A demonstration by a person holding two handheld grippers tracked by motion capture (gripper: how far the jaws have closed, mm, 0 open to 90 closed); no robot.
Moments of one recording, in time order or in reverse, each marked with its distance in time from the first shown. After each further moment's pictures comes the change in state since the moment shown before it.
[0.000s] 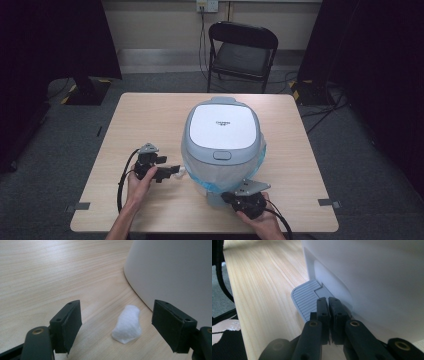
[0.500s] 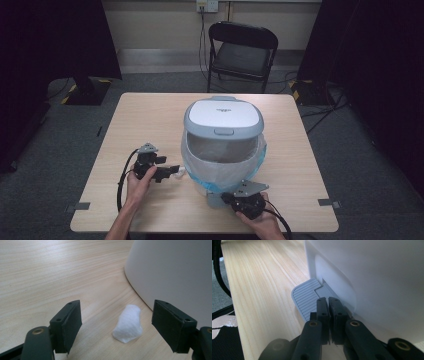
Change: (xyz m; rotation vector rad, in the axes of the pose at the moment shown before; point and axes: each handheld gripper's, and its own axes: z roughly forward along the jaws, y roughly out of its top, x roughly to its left) left arm 0.002 0.000 0.000 0.001 -0.009 -0.009; right arm 0.000 -0.002 0.003 0.018 0.002 -0.019
